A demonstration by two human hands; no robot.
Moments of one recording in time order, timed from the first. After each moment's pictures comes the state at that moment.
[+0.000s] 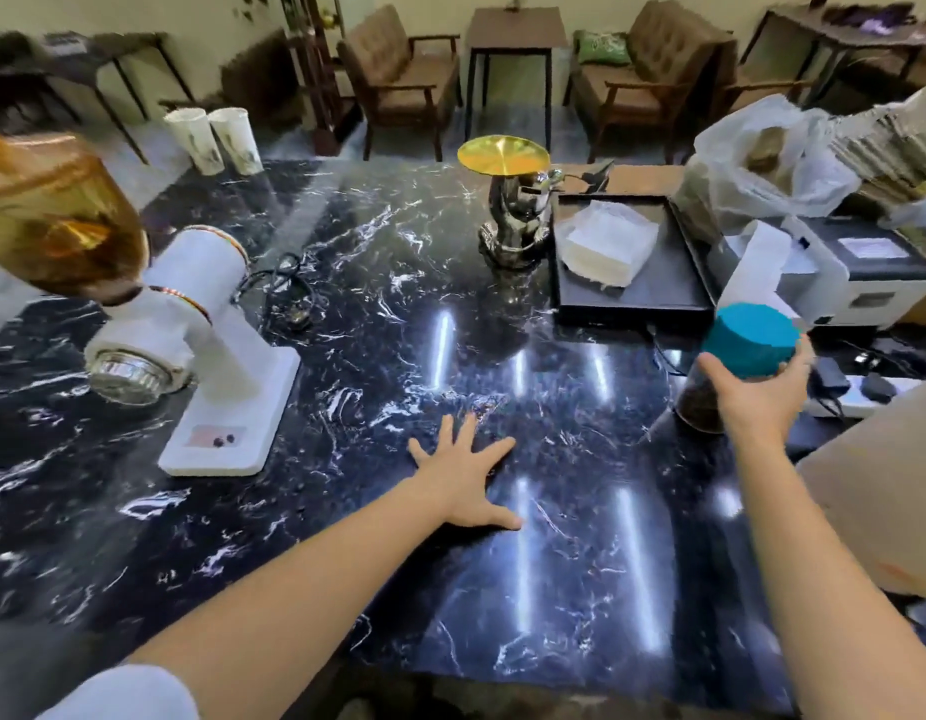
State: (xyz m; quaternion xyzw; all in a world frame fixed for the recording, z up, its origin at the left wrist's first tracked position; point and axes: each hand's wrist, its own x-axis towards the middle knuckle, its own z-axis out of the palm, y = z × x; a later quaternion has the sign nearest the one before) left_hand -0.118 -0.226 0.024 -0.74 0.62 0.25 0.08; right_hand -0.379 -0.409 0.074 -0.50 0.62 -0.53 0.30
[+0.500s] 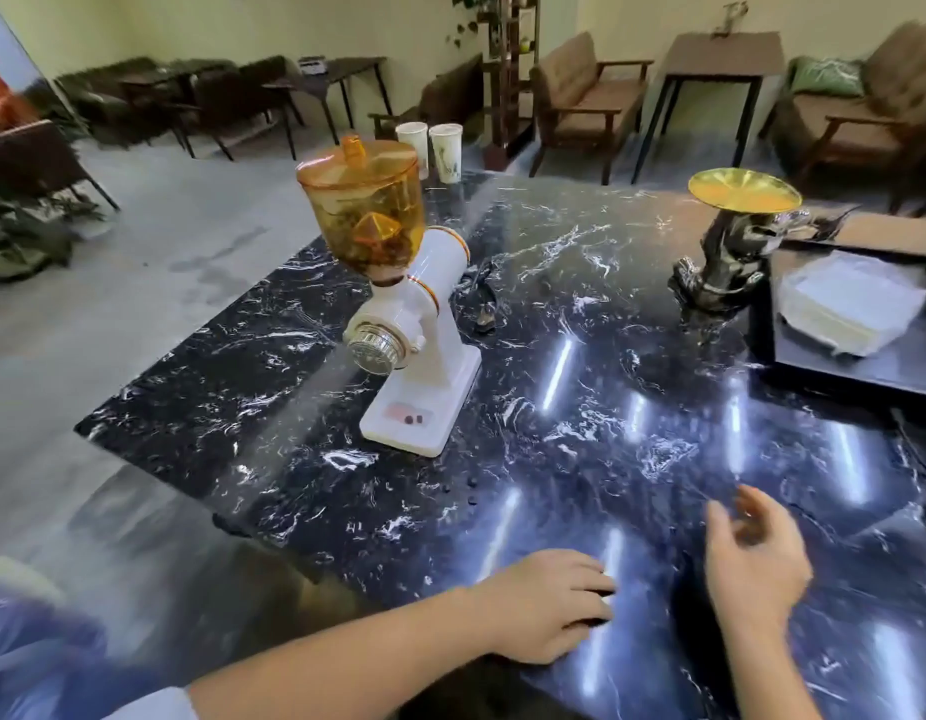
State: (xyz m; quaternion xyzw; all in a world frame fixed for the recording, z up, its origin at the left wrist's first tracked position) left_hand -0.086 -0.085 0.036 -0.57 0.79 0.17 -0.17; right_hand -0.236 -0.240 0.034 -0.61 0.56 -0.44 0.34
